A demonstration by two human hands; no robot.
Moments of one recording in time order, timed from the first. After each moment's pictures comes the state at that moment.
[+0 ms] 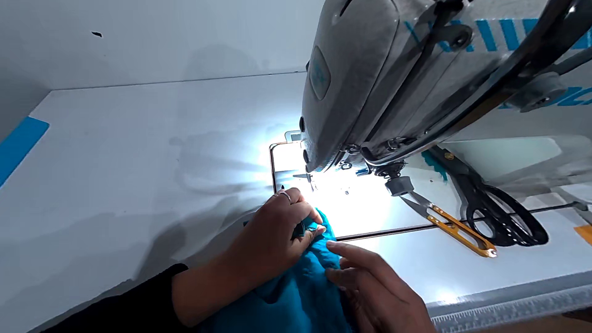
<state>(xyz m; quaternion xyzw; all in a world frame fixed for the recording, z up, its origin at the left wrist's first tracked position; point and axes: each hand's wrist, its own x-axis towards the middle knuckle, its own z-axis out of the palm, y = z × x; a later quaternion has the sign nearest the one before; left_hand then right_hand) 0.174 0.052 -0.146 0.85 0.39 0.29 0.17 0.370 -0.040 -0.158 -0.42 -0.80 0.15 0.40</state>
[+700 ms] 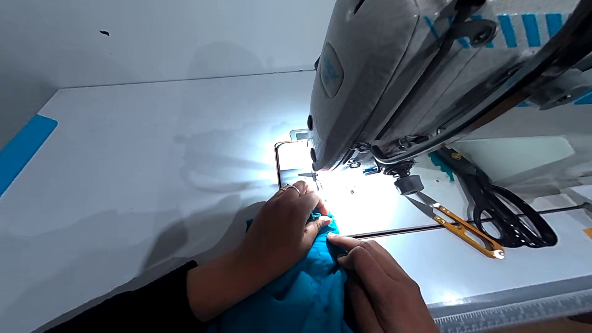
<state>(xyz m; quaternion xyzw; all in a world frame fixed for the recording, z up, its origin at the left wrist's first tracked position) 0.184 0.055 -0.142 0.85 0.43 0.26 0.13 0.359 -0.037 -0.151 -0.50 -0.78 0.13 0.35</state>
